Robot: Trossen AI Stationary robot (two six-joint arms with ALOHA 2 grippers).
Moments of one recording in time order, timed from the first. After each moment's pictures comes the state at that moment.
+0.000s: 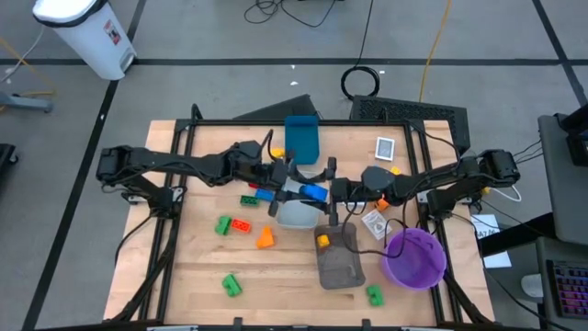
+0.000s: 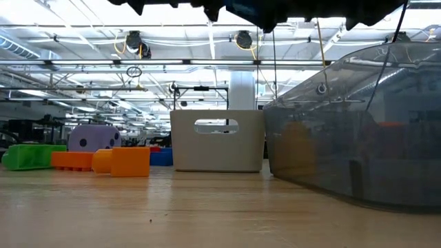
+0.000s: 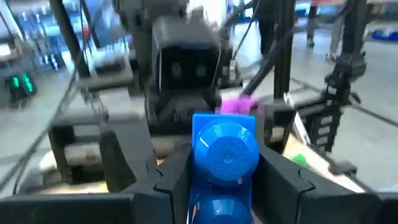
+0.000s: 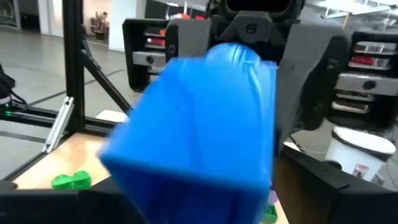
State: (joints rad) left arm 0.06 1.51 1.08 0.35 0.37 0.18; right arm 0.07 1.39 0.76 0.71 0.05 -0.17
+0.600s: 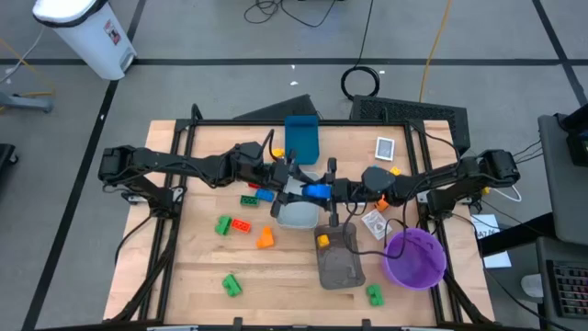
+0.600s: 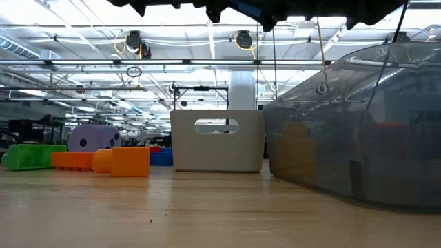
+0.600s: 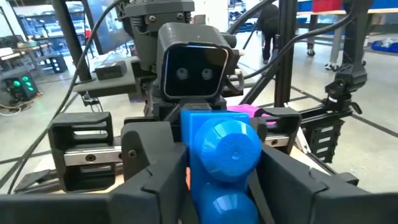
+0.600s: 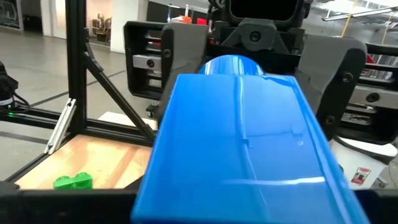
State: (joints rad) left arm 0.06 1.52 1.08 0.37 0.36 0.15; right arm 0.07 1.39 0.76 0.71 0.05 -0.17
